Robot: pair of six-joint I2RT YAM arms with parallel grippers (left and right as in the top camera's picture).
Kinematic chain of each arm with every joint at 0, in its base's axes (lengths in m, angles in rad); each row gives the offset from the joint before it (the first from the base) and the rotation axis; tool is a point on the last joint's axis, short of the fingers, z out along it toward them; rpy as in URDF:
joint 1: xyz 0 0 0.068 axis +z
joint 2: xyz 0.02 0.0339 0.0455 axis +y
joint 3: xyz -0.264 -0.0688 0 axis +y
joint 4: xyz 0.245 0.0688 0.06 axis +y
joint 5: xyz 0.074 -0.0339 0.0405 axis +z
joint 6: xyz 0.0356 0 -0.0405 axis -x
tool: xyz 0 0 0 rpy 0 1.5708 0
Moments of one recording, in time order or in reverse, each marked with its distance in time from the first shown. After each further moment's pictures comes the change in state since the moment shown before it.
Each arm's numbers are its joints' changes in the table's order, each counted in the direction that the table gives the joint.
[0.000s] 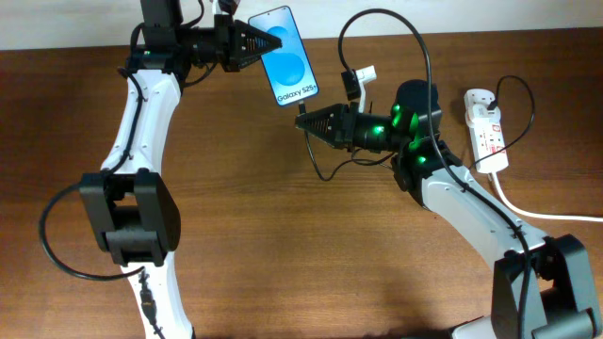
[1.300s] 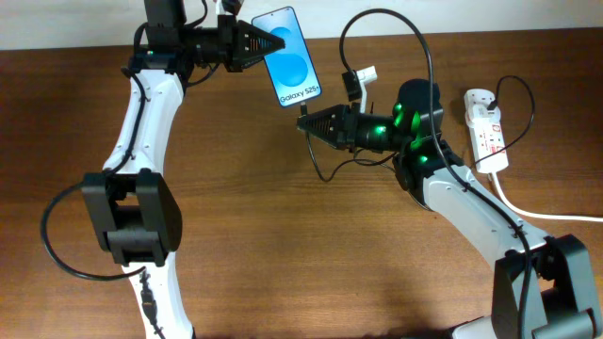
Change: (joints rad) left arm -0.010 0.000 0.000 -0.003 0.000 0.000; right arm -0.014 0.000 0.000 0.011 0.027 0.005
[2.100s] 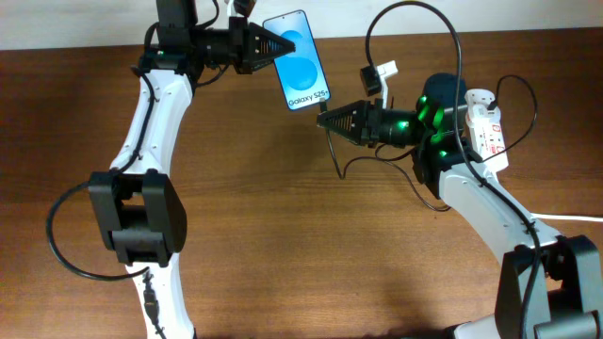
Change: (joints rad) left arm -0.035 0.000 0.000 0.003 0.002 0.000; right arm -0.100 0.001 0.002 -0.018 0.152 0.023
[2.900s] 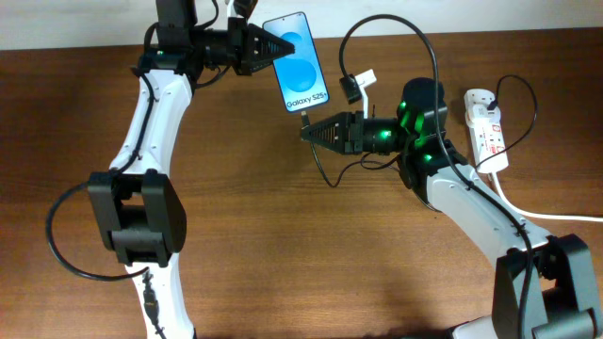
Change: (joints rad) left arm 0.005 0.000 0.000 0.008 -0.029 0.009; right arm 0.079 0.002 0.000 0.048 -0.003 0.130
